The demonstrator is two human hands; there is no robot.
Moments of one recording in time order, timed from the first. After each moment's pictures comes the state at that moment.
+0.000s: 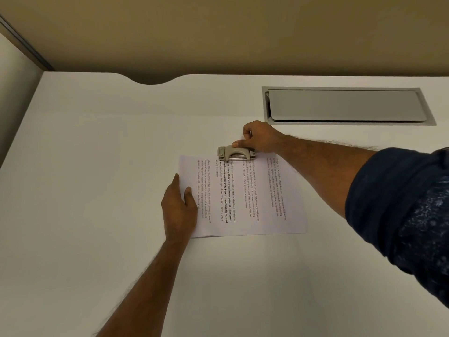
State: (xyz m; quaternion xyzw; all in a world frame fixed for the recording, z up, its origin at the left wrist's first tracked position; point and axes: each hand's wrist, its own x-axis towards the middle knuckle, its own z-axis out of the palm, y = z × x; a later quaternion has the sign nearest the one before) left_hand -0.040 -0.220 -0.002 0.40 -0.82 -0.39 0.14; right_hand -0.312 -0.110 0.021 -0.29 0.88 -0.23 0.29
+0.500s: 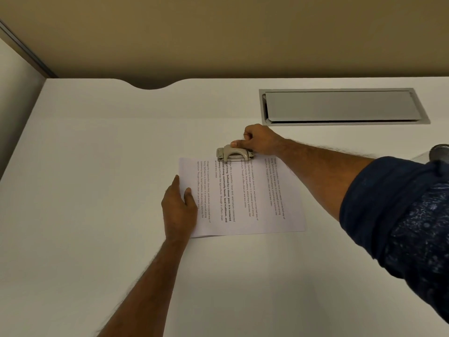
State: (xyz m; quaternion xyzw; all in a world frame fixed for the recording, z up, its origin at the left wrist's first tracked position) left_hand -0.040 -0.222 -0.005 0.39 -0.83 -0.38 0.14; right_hand -0.305 -0.102 0.024 -0.26 0.88 -0.26 0.30
